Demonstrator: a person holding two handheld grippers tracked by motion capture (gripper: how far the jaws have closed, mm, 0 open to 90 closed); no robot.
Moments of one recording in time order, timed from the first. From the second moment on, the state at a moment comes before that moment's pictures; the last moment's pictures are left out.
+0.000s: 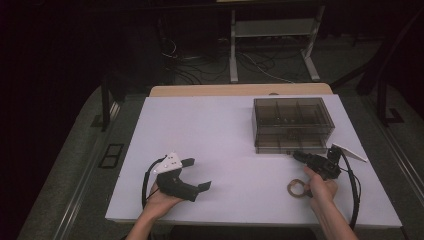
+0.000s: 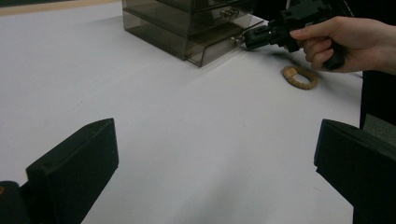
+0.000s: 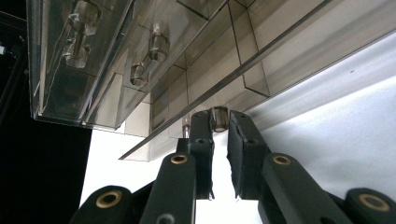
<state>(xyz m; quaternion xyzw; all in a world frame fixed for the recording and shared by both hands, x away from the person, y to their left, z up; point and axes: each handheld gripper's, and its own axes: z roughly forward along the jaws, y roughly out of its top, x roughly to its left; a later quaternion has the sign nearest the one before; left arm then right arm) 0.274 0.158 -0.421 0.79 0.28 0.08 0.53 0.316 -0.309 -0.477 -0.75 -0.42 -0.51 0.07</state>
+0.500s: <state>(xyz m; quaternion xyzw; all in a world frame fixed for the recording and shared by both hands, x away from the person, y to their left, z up) 0.274 0.158 -0.421 0.79 0.28 0.08 0.53 0.315 -0.309 -0.476 -0.75 -0.42 -0.50 0.07</state>
